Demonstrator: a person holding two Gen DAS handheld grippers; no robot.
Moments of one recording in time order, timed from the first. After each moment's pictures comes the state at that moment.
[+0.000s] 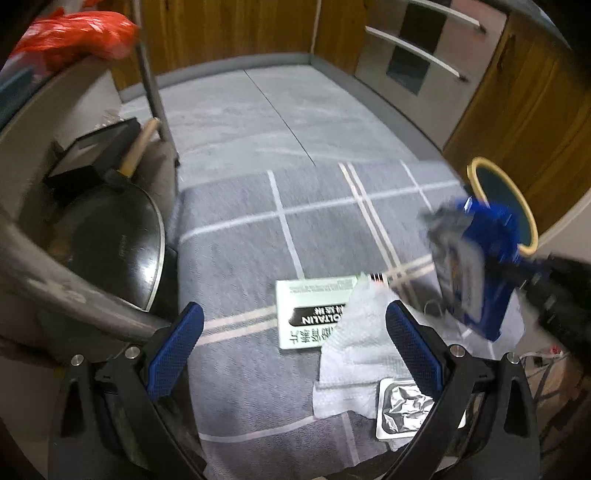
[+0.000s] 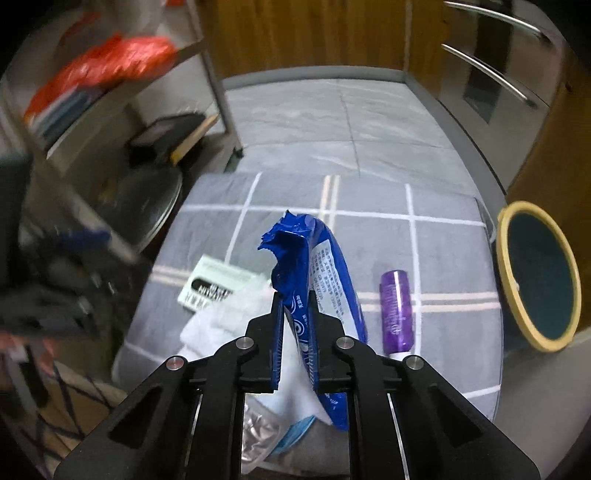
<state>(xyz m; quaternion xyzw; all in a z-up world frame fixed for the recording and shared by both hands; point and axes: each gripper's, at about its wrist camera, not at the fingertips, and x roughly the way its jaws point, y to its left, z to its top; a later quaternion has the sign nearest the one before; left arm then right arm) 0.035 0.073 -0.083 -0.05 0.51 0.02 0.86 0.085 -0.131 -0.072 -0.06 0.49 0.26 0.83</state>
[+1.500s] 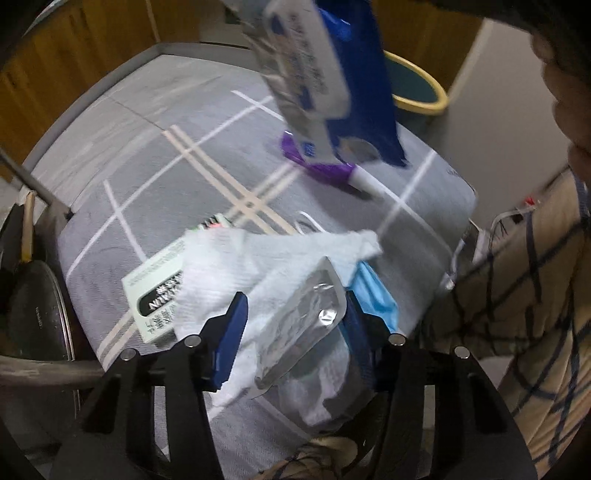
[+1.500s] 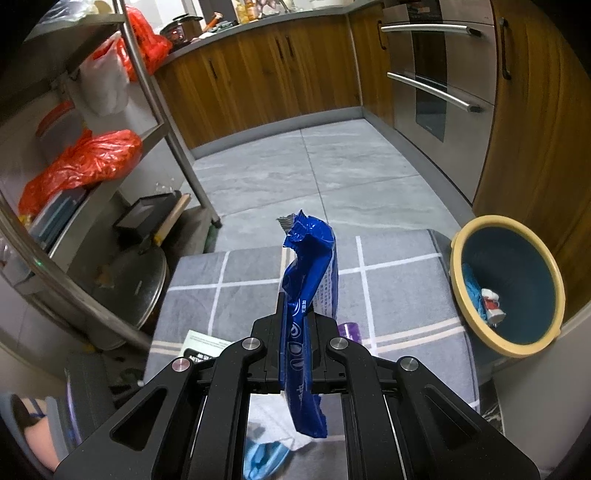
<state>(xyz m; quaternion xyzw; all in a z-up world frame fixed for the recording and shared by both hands) 0.008 -0.047 -0.120 0.11 0.55 -0.18 0.81 0.110 -0.189 -0.026 0.02 0.43 0.23 0.88</state>
